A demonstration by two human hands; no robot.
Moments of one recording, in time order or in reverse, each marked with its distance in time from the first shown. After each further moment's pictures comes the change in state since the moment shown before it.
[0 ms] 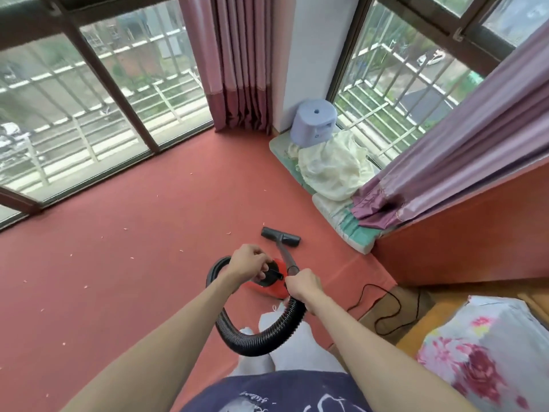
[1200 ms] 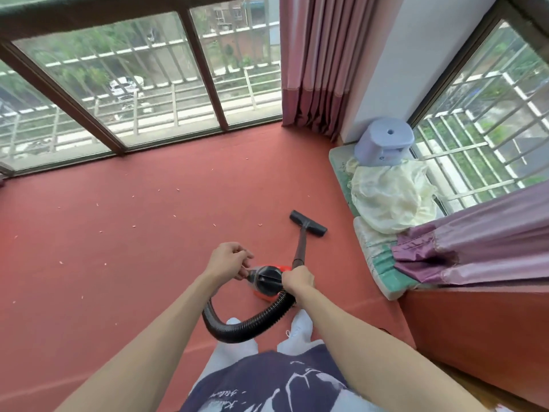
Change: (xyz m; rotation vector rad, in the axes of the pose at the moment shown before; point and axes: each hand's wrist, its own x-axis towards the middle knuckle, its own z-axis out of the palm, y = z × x) left_hand -0.026 0.016 0.007 -0.250 0.403 -0.156; right_hand 0.055 -0.036 -0.039 -0.248 -0.139 -0.130
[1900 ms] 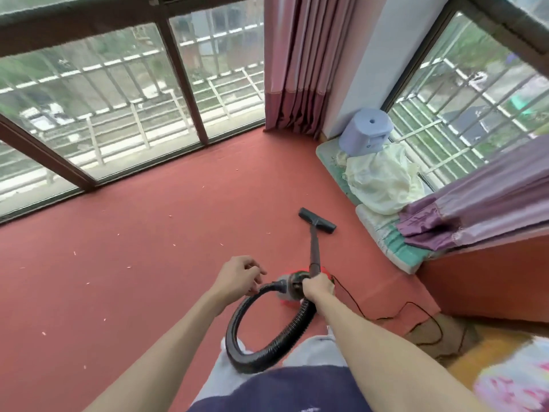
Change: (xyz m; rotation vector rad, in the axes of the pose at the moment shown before) left_hand 0.070 -0.074 -0.198 0.179 -0.317 0.147; right_hand -0.026 -0.090 0.176 0.169 0.248 0.153
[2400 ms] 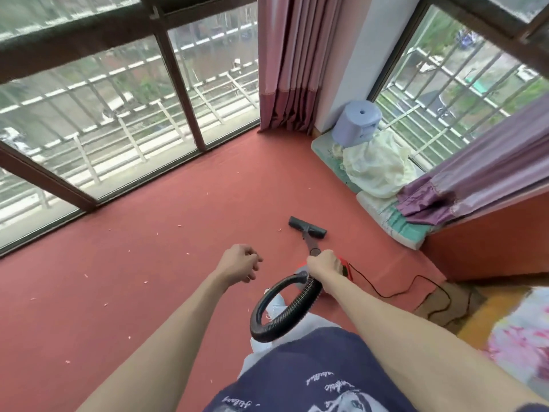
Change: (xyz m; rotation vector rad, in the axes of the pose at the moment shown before) left_hand 0.003 -0.036 -0.123 0.168 -0.088 0.049; right_hand -0.071 -0.066 0.067 0.069 0.156 -0.016
